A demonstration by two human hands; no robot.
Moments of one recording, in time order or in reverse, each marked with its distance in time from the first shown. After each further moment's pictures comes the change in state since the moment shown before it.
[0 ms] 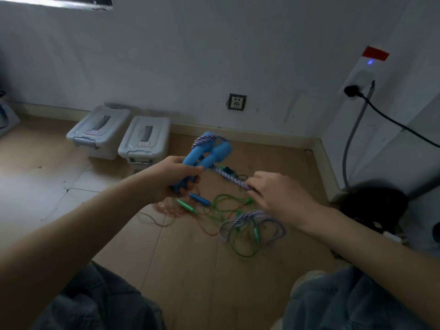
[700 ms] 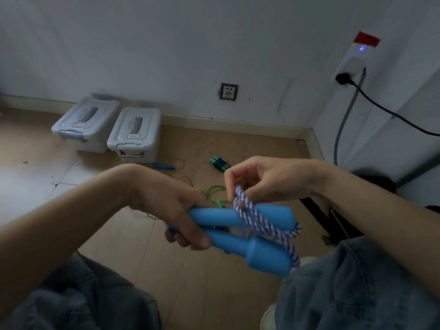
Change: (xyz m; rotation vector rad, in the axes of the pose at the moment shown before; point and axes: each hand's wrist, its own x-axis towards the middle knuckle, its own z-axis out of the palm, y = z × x) left_hand -0.046 0.024 0.018 0.731 -1.104 -0.013; right_hand 0.013 0.015 -0.031 1.238 -0.855 -0.171
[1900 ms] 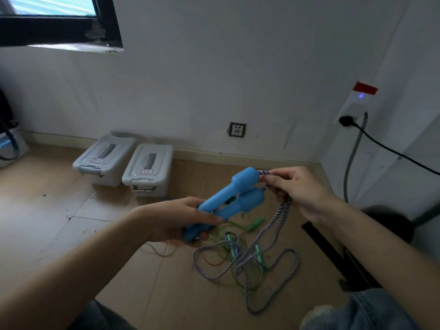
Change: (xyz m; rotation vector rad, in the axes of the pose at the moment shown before) left_hand 0.003 -0.026 -0.025 -0.656 0.575 0.109; right_hand 0.000 0.003 -0.034 -0.022 1.071 -0.151
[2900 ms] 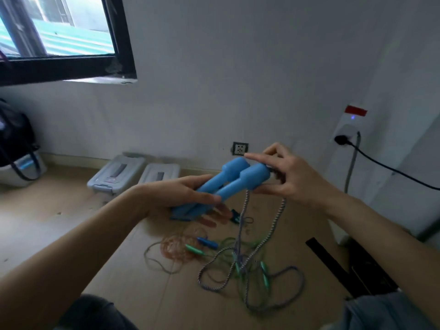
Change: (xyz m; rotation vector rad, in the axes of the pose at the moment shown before) left_hand -0.042 0.057 -0.011 0.193 -0.048 0.272; right_hand -0.014 -0.069 -0.009 -0.674 -0.126 -0.603
